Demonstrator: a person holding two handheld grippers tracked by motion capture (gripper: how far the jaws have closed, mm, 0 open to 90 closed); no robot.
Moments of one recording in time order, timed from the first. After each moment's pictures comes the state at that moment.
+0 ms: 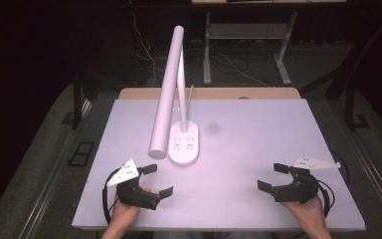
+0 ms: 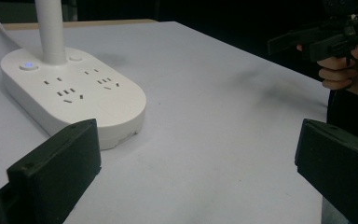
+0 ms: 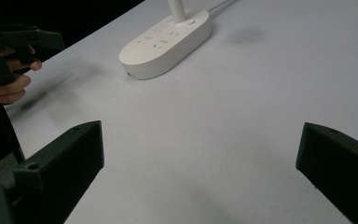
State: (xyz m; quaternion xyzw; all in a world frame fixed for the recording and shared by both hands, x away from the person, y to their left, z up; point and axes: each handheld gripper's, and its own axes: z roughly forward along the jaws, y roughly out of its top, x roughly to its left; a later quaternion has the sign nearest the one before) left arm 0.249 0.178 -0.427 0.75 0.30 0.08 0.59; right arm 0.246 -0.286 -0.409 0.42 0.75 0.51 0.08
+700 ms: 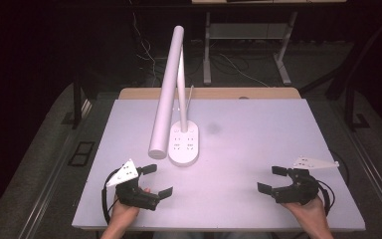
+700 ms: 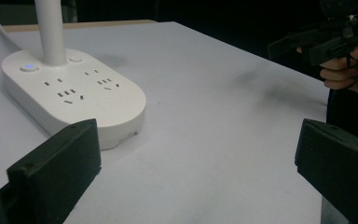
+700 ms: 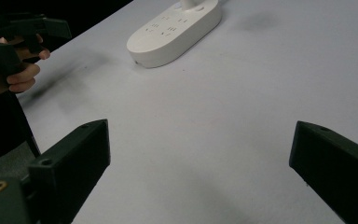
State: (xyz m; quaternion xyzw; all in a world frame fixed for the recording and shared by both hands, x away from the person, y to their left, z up) left arm 0.247 0.179 -0.427 0.75 0.30 0.09 0.59; right arm 0.245 -0.288 -0.411 0.41 0.76 0.50 0.05
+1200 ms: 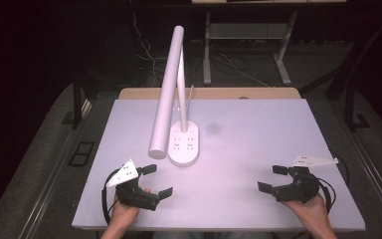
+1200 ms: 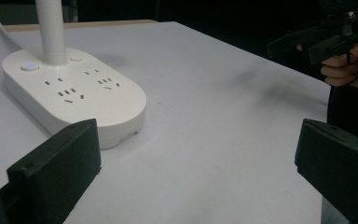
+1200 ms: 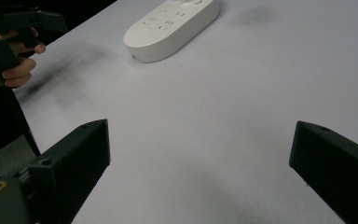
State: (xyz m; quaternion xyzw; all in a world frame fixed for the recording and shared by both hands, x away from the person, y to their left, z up) left arm 0.247 0.179 -0.427 0.75 0.30 0.09 0.58; right arm 0.250 -0.288 -0.406 0.42 0.77 0.48 0.05
